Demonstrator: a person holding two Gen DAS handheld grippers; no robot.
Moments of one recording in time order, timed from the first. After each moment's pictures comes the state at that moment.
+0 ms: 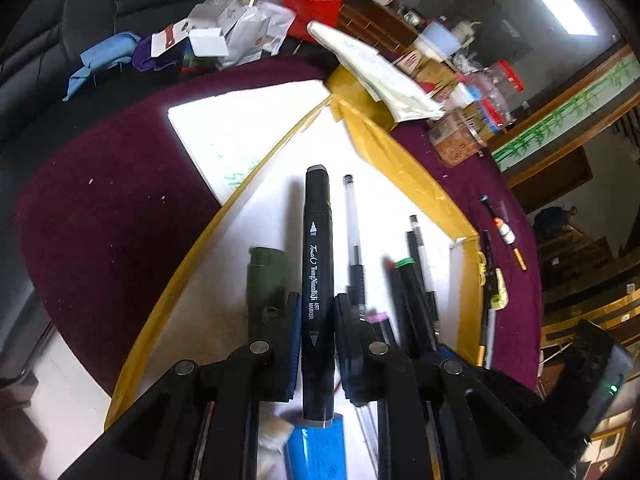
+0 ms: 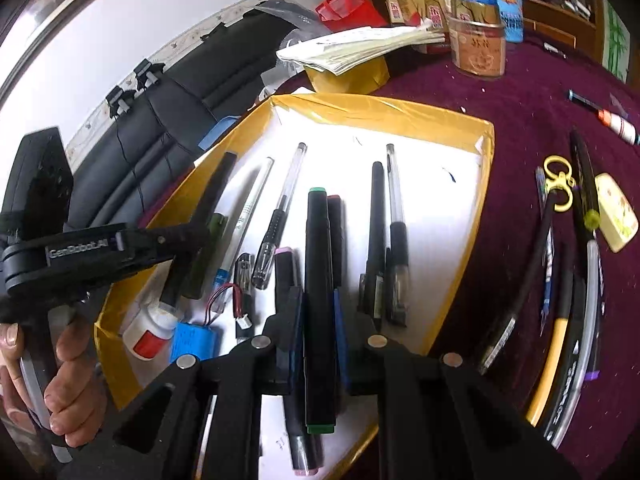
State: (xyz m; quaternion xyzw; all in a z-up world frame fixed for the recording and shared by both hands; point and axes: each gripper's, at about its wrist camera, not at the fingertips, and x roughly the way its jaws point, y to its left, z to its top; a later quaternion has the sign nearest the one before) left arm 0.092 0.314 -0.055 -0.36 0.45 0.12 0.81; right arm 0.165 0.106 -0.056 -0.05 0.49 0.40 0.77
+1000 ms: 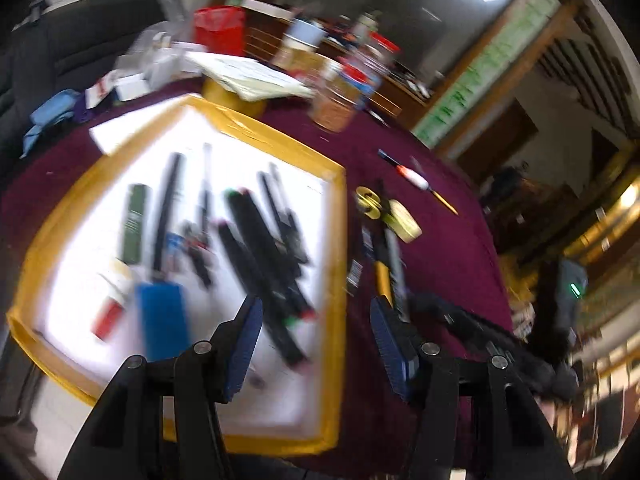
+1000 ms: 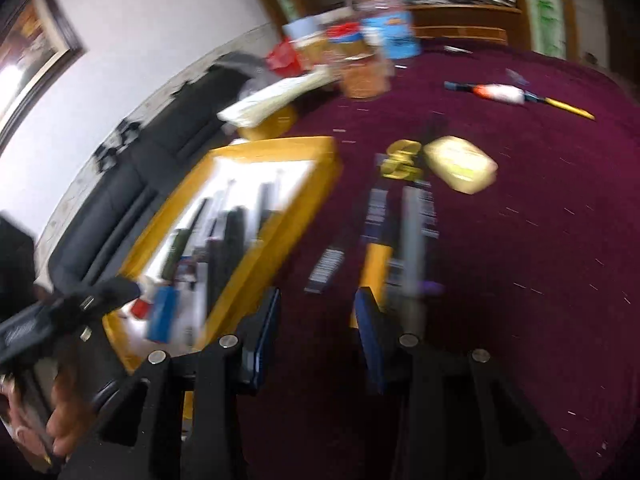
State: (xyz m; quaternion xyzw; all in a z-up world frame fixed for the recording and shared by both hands) left arm 0.035 0.170 -0.002 -0.28 0.40 0.01 0.88; right arm 0.161 -0.055 -0.034 0.03 0.46 0.33 0.82
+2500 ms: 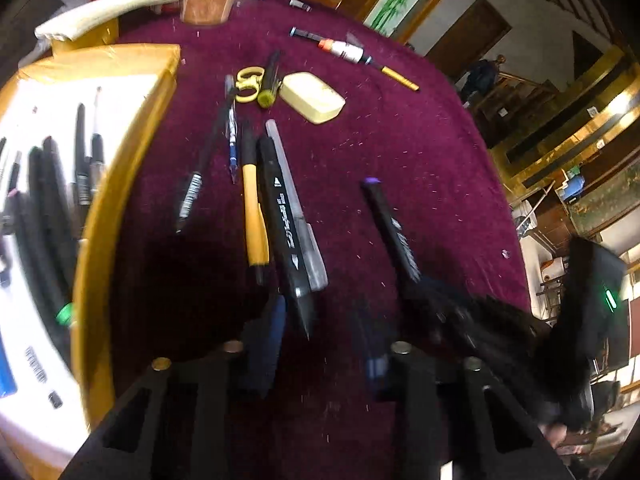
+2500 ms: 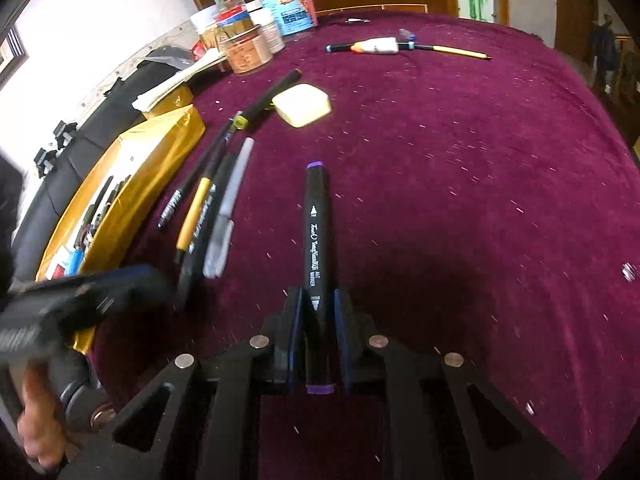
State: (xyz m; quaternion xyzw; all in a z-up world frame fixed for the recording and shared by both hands) left arm 0.137 0.045 -0.062 -0.20 0.53 -0.08 0.82; right arm 0.155 -0.150 -0.077 0.00 0.49 0.24 0.84
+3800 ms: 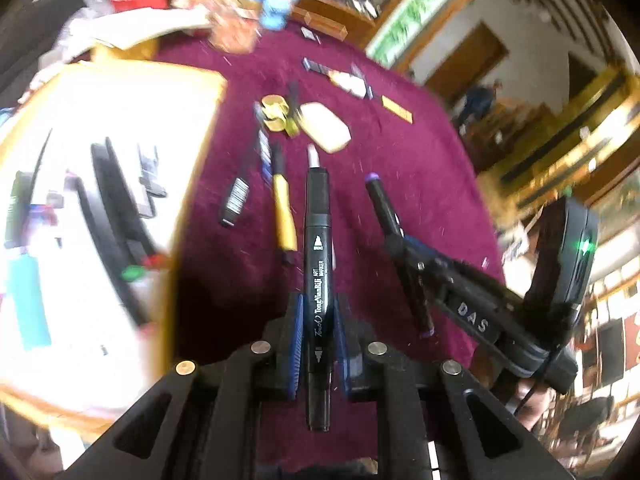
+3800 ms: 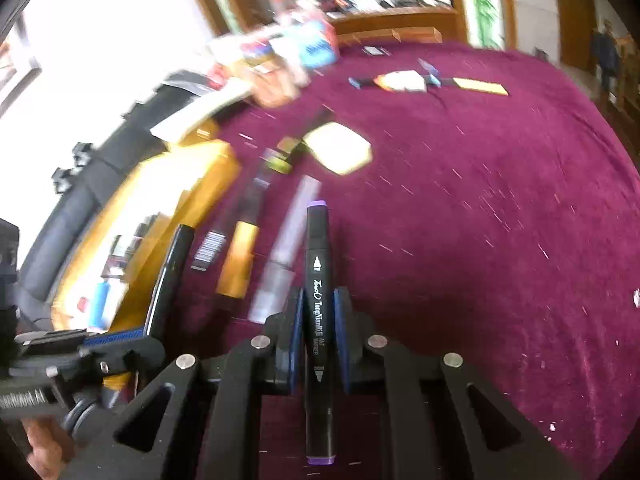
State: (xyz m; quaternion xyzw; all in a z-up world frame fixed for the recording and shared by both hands) left arm 0.074 0.085 -0.012 -0.23 0.48 -0.07 0.85; right arm 0.154 -0.122 -0.045 0.03 0.43 0.28 0.86
